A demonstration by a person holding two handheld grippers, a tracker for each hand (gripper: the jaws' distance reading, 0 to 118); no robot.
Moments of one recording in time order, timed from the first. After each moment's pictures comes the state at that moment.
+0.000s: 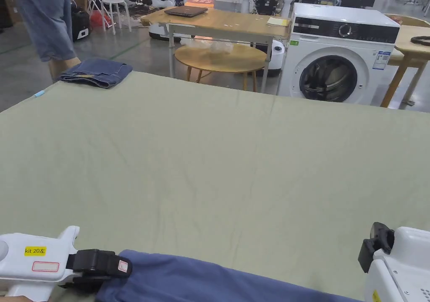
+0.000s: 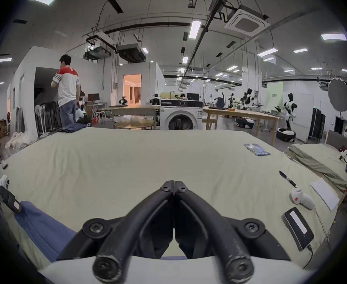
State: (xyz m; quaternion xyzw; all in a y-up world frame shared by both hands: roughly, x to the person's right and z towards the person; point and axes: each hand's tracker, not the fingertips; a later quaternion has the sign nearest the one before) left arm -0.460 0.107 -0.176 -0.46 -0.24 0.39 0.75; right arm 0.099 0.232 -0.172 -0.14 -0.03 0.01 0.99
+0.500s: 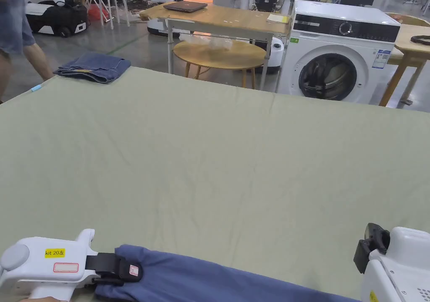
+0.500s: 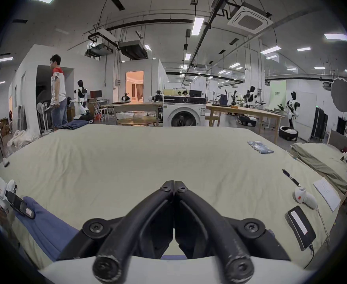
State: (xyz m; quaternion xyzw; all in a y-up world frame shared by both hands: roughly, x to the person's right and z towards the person) left arm -0.417 0.114 -0.173 -0.47 -0.22 0.41 0.75; right arm 0.095 0.230 -0.175 -0.15 -0.01 0.01 0.99
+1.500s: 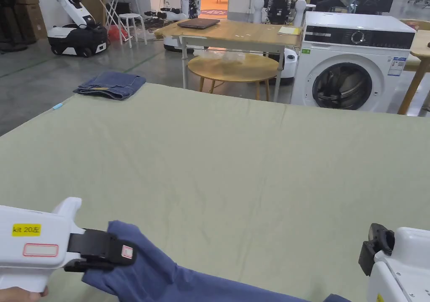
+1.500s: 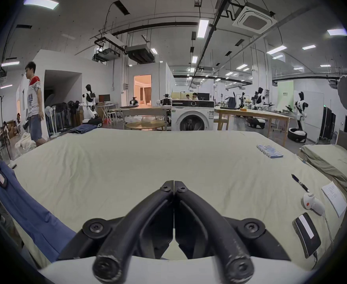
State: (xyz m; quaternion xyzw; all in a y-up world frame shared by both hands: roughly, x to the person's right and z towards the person) left arm -0.398 0.256 -0.141 -0.43 -0.20 0.31 0.82; right arm 0.098 0.239 -0.183 -0.14 0.02 0.00 0.99
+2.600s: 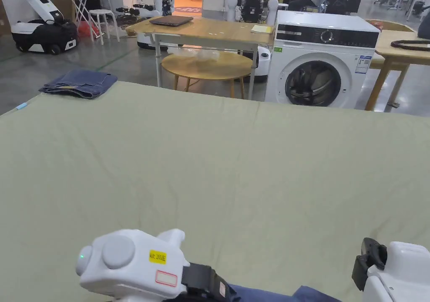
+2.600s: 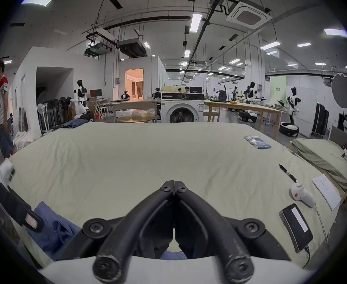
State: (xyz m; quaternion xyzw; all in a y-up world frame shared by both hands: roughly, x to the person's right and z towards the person) left arm -0.234 0.209 -0.191 -0.53 -0.23 0.26 0.78; right arm 0.132 0.228 -0.163 -0.17 -0.01 0.00 0.99
